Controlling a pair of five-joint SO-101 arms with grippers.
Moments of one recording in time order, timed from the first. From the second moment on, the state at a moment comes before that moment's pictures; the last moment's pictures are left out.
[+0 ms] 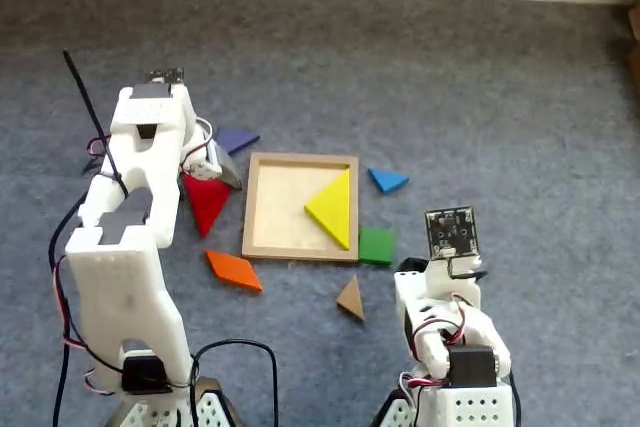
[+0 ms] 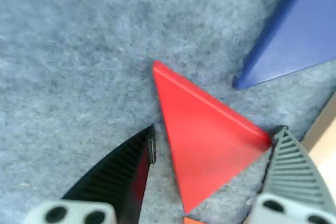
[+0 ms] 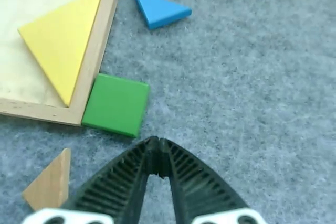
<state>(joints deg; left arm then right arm) -9.6 33.3 -9.1 78.8 15.9 -7.0 -104.2 96.0 61.8 7.9</state>
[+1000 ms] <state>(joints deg) -8.5 33.0 -8.7 78.5 12.3 -7.0 -104.2 96.0 61.8 7.9</state>
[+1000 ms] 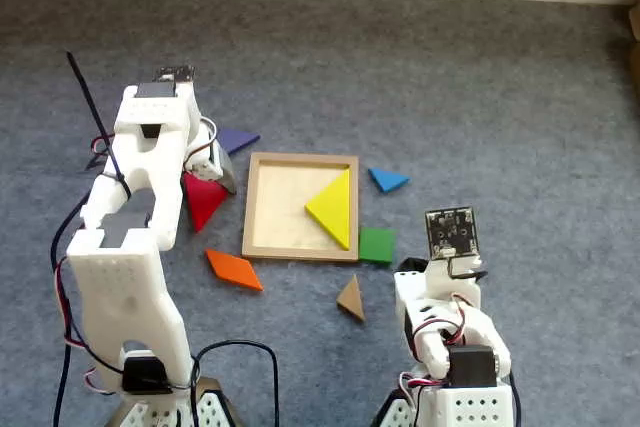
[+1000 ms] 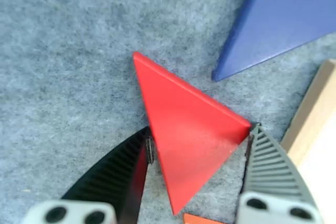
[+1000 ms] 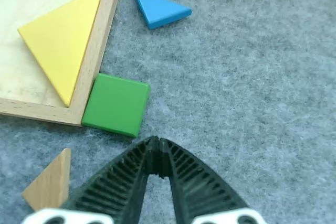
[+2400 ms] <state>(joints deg) -0.7 18.2 -8.6 86.1 -1.8 -7.0 -104.2 96.0 61.8 7.9</state>
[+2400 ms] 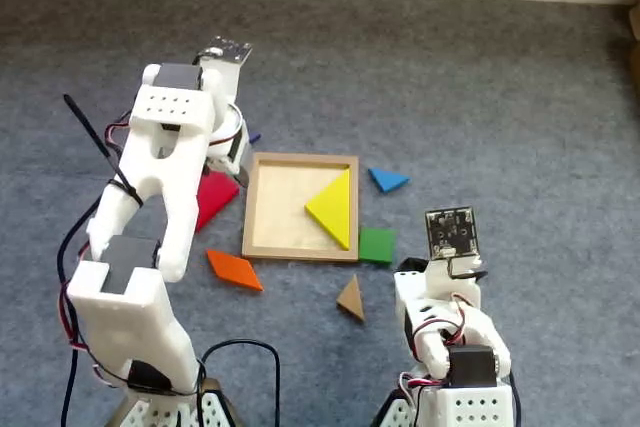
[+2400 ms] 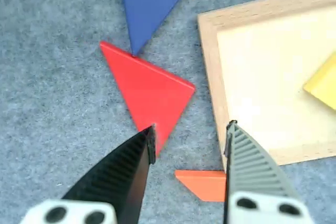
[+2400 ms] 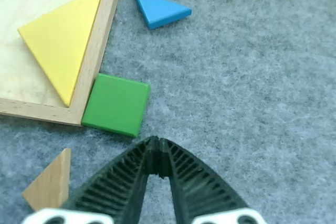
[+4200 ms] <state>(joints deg) 17.1 26.0 -14.8 90.0 3.6 -7.0 -104.3 96.0 61.8 7.9</state>
